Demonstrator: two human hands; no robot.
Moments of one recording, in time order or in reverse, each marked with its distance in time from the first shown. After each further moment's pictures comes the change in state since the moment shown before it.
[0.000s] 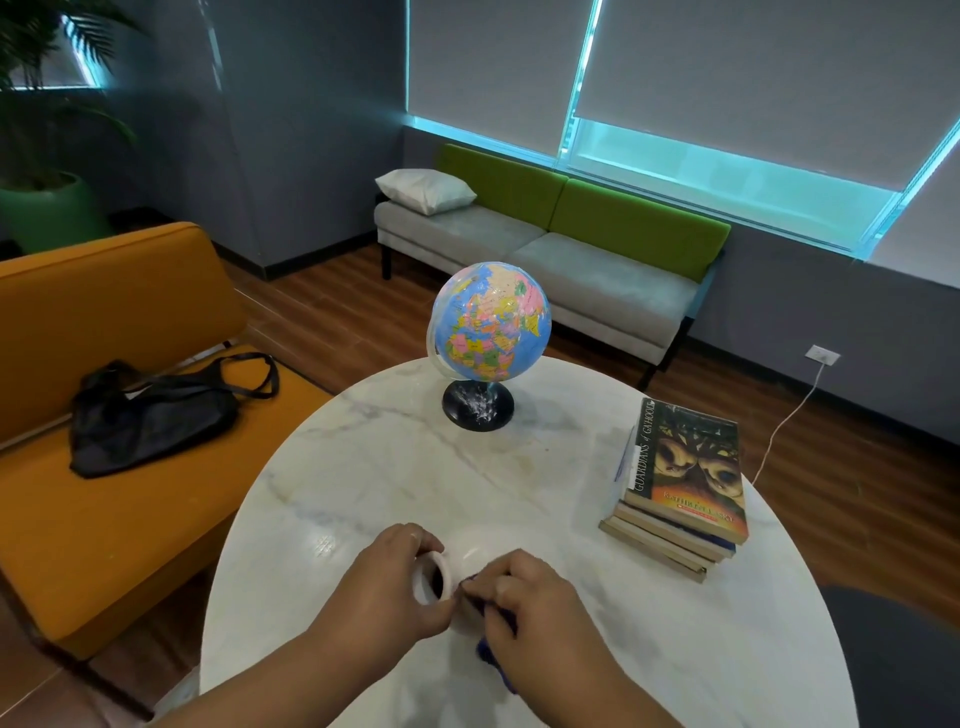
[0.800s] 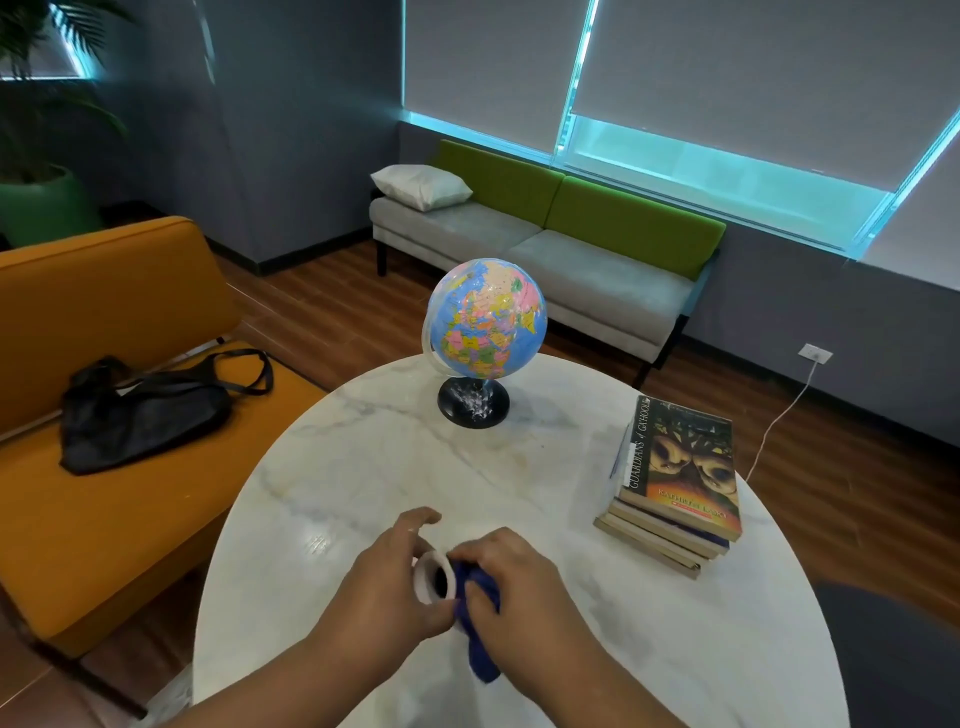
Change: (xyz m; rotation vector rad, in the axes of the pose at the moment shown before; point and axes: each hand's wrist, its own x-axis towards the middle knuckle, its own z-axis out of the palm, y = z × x) left_hand -0.003 0.015 0.001 -0.125 -0.053 -0.082; right_hand 0.012 -0.007 -0.001 -0.010 0.052 -0.025
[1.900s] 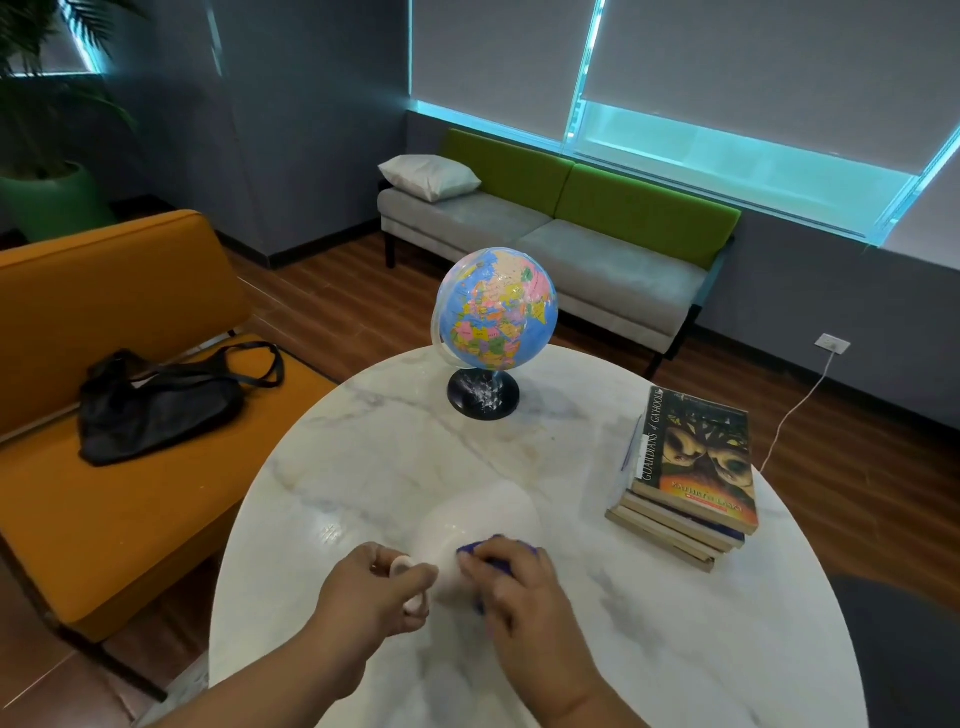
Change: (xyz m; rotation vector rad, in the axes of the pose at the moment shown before) left_hand -0.005 -0.024 -0.001 -0.652 0.112 -0.465; right_hand -0.004 0.058 0.053 -0.030 0.292 -0.312
